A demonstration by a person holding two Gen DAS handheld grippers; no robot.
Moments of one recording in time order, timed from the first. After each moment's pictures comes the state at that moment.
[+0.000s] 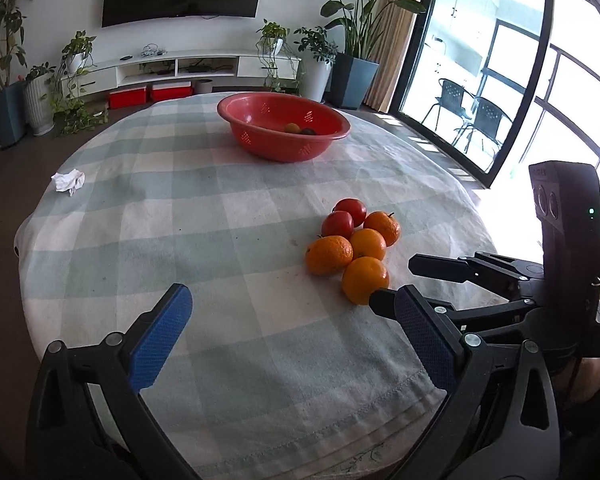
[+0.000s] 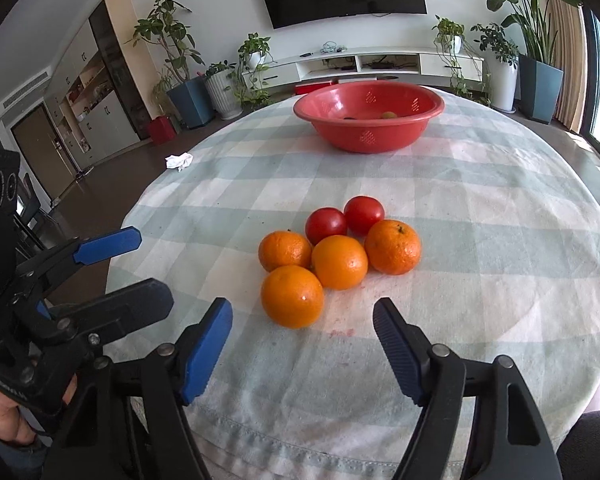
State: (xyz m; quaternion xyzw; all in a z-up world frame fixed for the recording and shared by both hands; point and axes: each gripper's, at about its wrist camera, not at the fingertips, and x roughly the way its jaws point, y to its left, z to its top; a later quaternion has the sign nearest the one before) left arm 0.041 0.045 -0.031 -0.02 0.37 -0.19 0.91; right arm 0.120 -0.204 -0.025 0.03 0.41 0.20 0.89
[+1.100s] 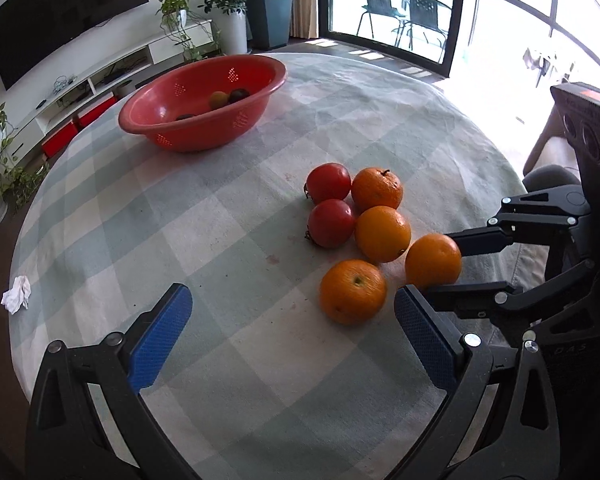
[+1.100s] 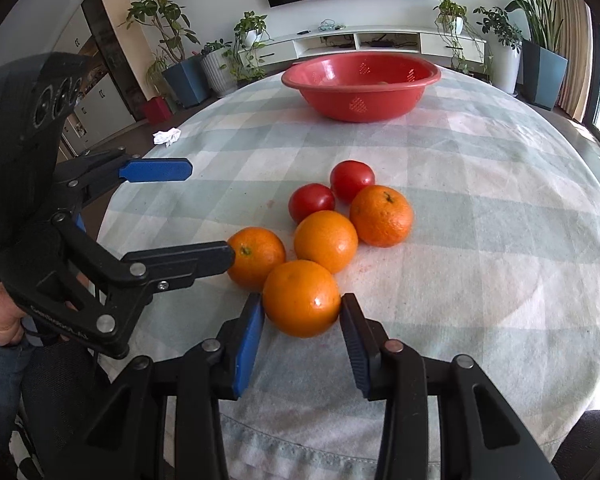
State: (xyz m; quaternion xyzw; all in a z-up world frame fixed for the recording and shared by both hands) left arm 0.117 -0.010 -0.055 0.18 0.43 -0.30 0.84; right arm 0.119 -0.221 -0.037 0.02 0.45 0.20 0.87
